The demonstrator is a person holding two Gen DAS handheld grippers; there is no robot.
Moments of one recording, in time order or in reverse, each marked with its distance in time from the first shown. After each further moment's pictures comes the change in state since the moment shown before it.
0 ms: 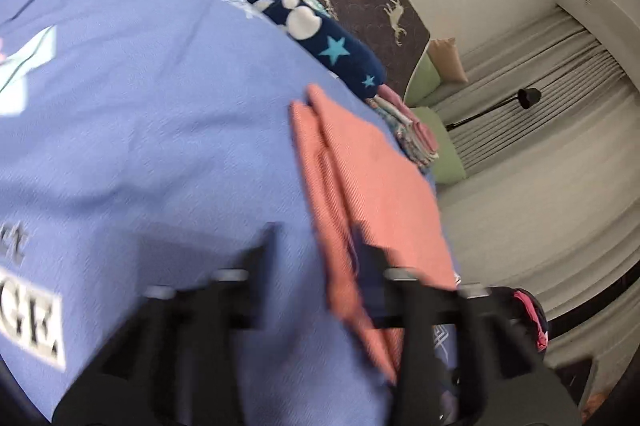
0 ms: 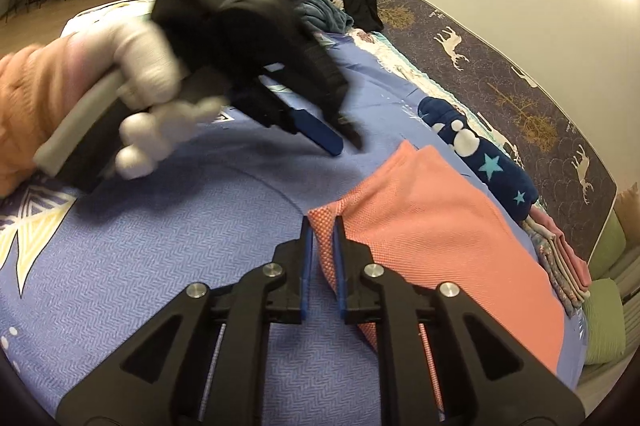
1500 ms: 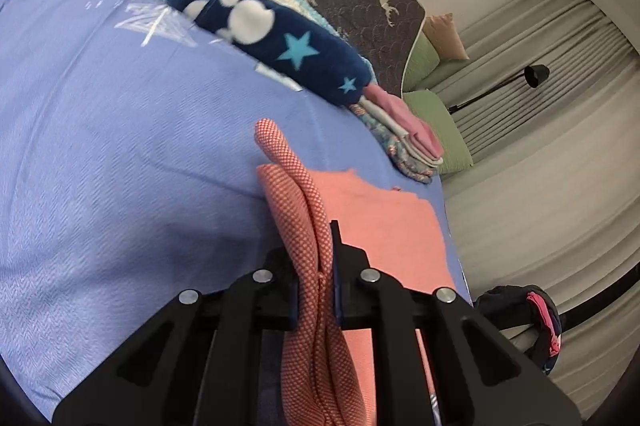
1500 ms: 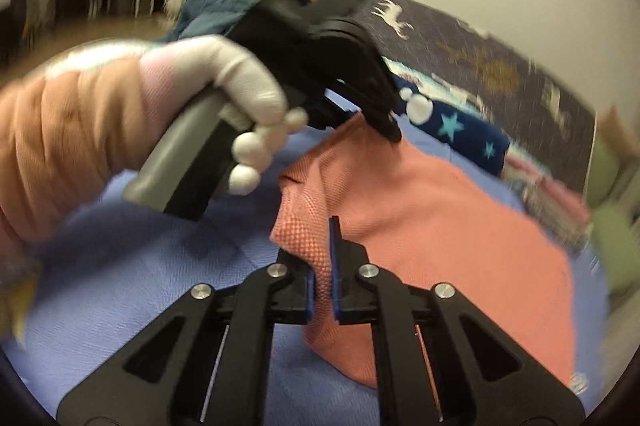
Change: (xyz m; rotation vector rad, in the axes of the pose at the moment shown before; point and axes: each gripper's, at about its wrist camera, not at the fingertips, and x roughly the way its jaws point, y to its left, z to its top) left arm 0.089 -0.065 0.064 0.088 0.068 0.031; right arm 0.007 -0.073 -0.004 0.314 0.006 -0.063
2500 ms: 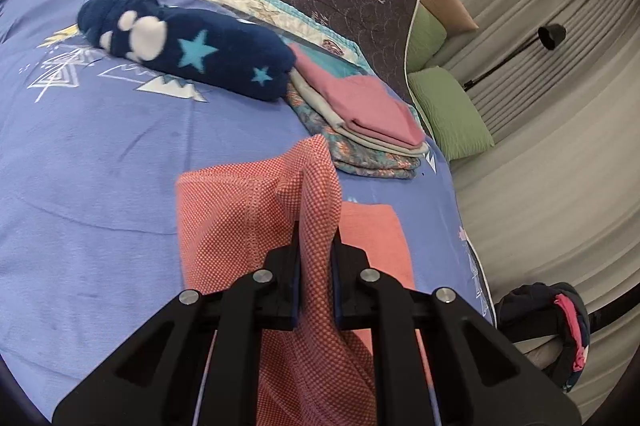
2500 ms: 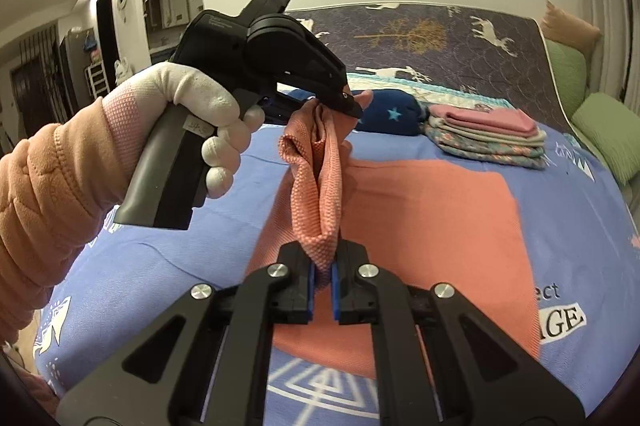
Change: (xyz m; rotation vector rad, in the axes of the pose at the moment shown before) left arm 0.080 -0.154 0.006 0.091 0.031 0.155; right arm -0.085 -0.137 -0.055 0.370 -0.106 -0.003
